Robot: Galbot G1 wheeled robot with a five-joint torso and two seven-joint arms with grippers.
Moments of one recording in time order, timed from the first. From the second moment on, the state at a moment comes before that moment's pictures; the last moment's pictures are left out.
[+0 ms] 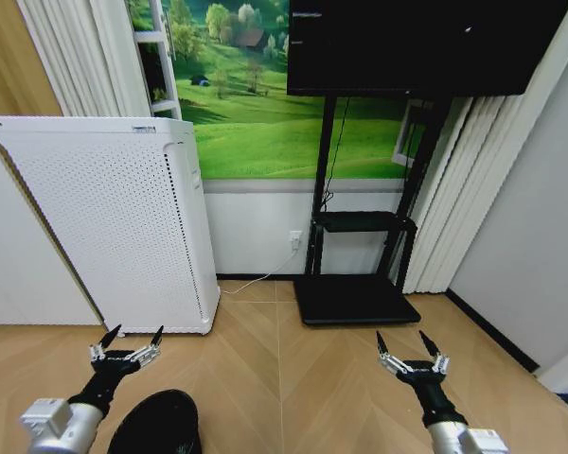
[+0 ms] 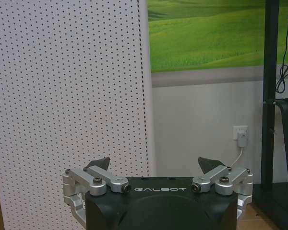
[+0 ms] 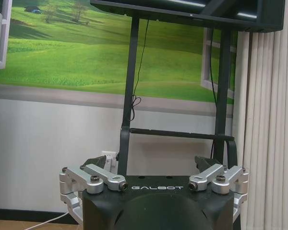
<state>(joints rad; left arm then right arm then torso) 1.85 -1.15 -0.96 -2.39 -0.54 0.19 -0.03 -1.85 1.35 0.76 2.30 0.23 0.13 0.04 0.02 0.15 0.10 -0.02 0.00</state>
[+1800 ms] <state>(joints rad) 1.85 -1.15 -0.96 -2.39 -0.54 0.19 -0.03 -1.85 1.35 0.76 2.30 0.23 0.13 0.04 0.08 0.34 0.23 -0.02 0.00</state>
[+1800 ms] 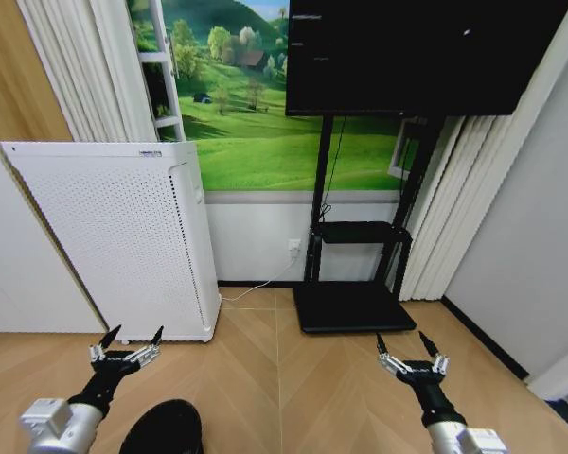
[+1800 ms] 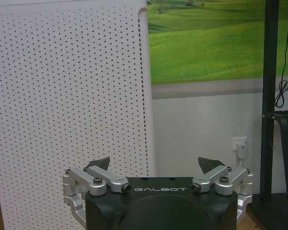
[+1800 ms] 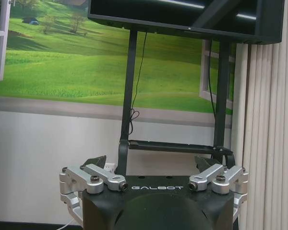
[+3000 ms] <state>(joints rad) 1.85 -1.15 -0.96 -2.39 -0.54 0.19 -0.03 -1.85 1.35 0.76 2.30 0.23 0.13 0.04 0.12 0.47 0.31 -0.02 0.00</state>
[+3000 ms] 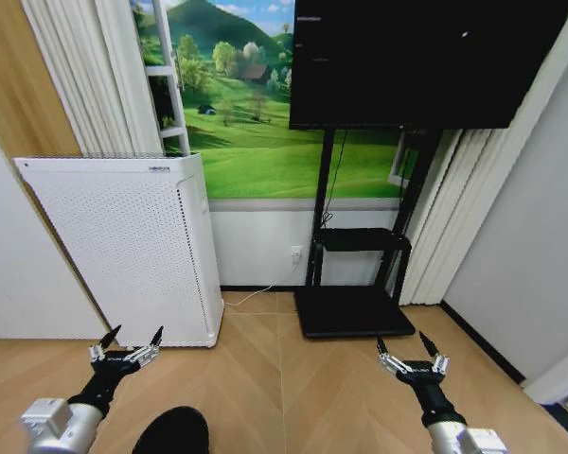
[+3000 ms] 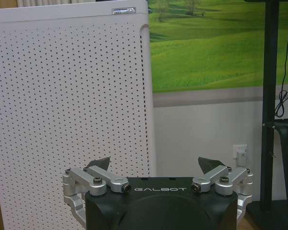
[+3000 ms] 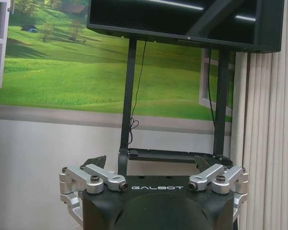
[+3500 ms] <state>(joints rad) 1.85 -1.15 -0.96 -2.39 -0.54 0.19 -0.03 -1.85 1.35 0.76 2.30 0.23 0.13 0.04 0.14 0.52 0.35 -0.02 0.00</state>
